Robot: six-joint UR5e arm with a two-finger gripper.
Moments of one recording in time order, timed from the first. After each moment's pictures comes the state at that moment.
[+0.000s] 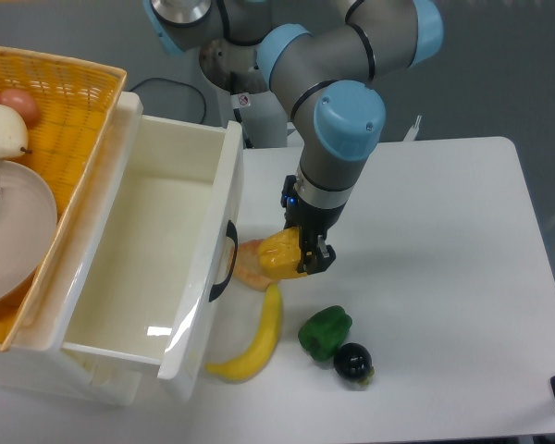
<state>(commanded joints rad) 2.51 -1.85 -1.54 -1.34 1.38 1.72</state>
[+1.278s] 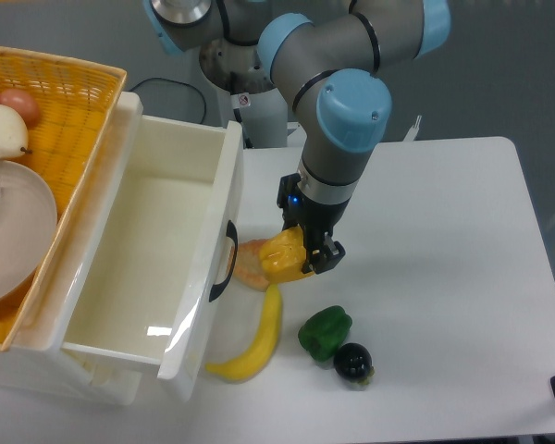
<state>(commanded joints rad) 2.51 -1.85 -1.46 -1.38 1.32 1.51</state>
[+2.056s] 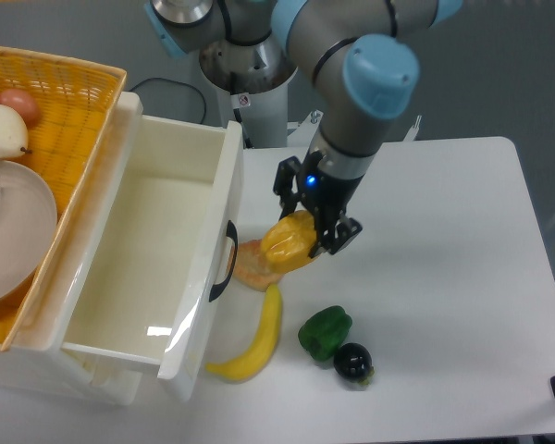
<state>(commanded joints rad) 2.66 -1.77 -1.47 -1.49 1.15 1.40</state>
